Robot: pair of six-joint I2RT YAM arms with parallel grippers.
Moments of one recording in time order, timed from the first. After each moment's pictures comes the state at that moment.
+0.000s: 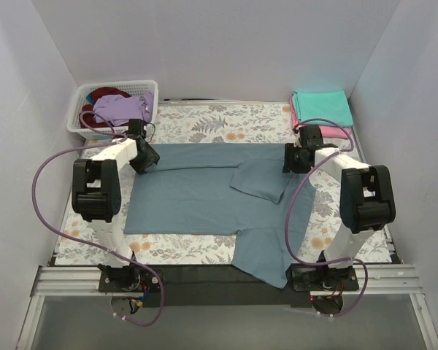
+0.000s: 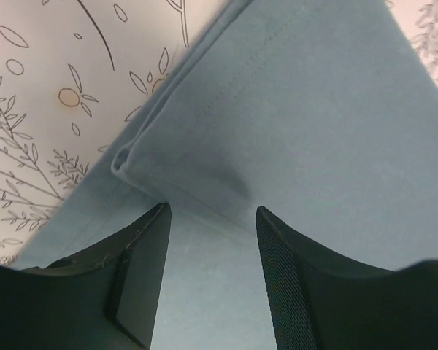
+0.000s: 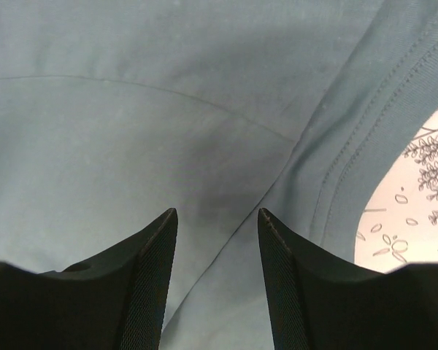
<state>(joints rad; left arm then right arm) -0.06 1.88 1.29 -0.53 -0.18 -0.78 0.16 1.73 1.08 -0.35 -0.09 0.18</state>
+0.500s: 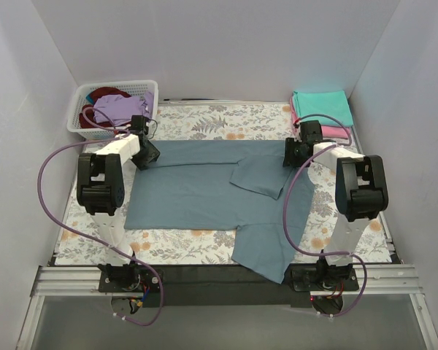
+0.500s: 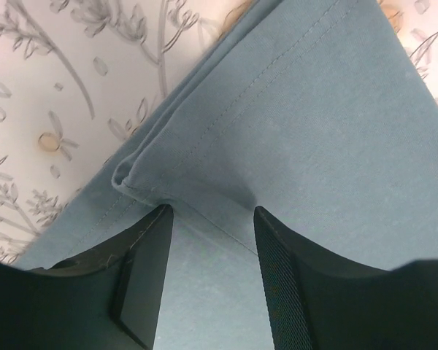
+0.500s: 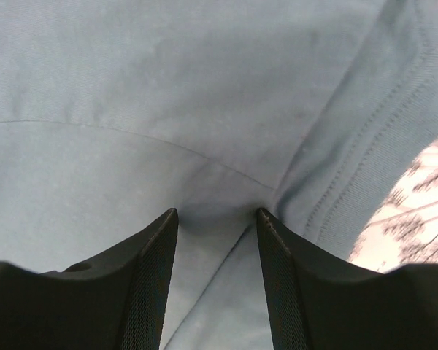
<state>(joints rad) -0.06 1.99 1.38 -0.53 -0.22 -0.80 0.13 1.87 1.17 -0.28 -0.09 0.16</state>
